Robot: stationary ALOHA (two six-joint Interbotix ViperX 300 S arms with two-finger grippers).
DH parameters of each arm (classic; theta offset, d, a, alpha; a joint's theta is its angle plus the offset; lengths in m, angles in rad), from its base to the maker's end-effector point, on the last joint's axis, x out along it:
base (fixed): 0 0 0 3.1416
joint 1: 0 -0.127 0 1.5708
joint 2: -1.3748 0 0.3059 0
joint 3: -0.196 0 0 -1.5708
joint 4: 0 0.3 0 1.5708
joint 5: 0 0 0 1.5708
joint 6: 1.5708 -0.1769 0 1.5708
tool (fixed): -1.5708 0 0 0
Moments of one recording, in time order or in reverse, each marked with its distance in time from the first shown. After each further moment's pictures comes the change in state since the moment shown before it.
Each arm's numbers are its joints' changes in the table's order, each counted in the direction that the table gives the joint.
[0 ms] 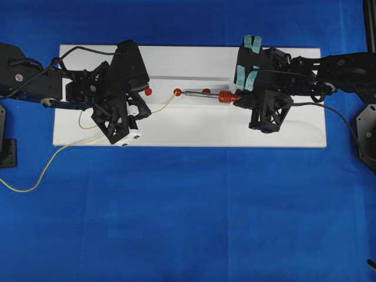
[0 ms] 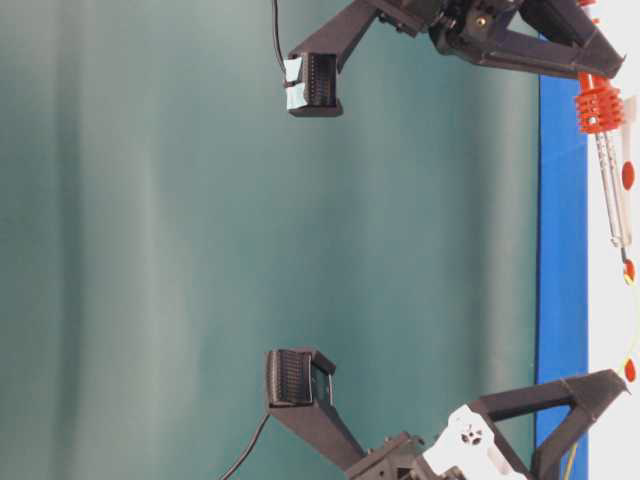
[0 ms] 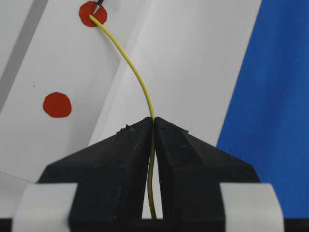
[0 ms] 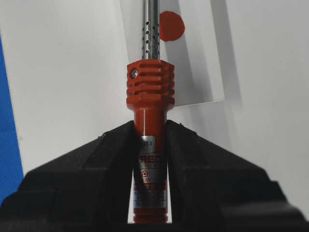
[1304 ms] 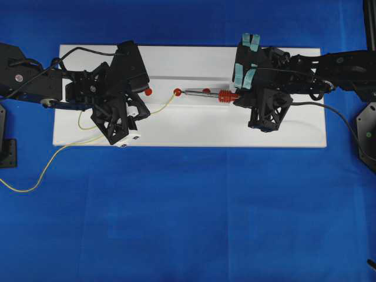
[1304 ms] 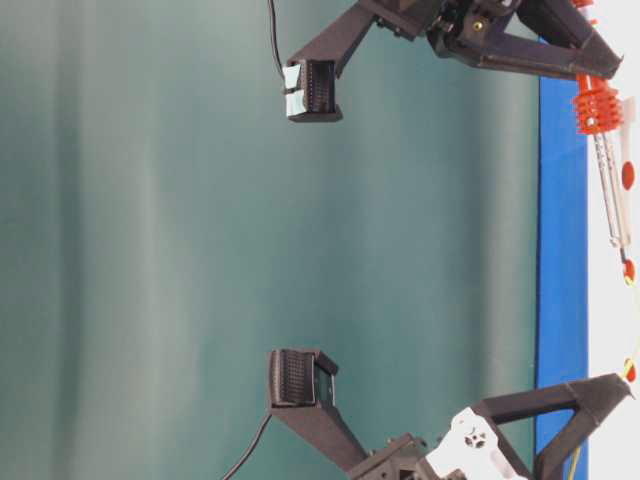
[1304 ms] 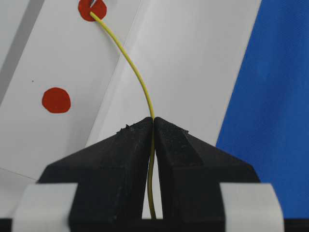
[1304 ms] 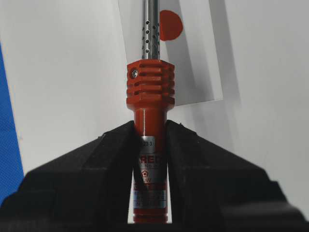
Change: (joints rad) left arm 0.003 0.000 -0.002 0.002 0.012 0.000; right arm 0.005 0.006 -0.020 -0.002 0.029 -0.002
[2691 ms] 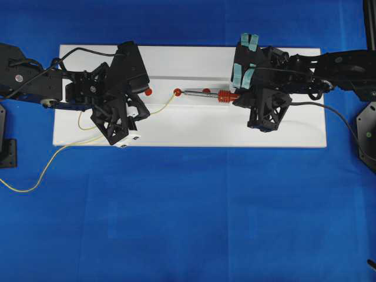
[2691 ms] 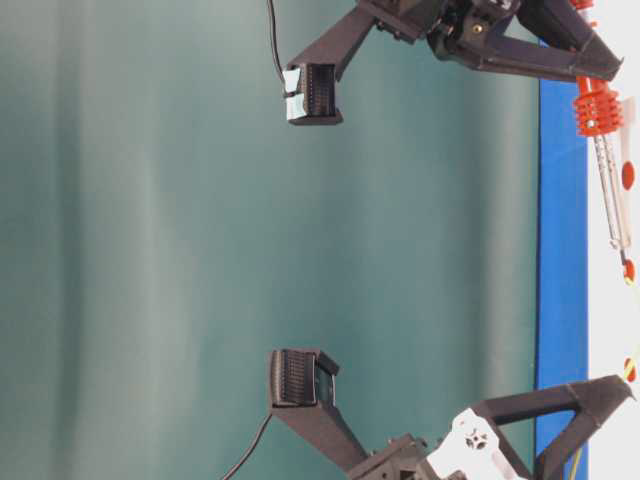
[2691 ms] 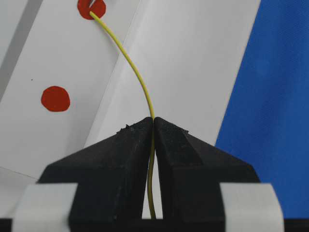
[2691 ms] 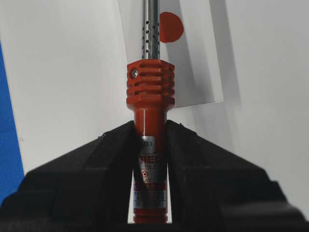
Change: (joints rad) left arm 0.002 0.000 0.000 0.000 0.005 0.002; right arm -0.002 0.003 -0.005 0.000 0.008 0.000
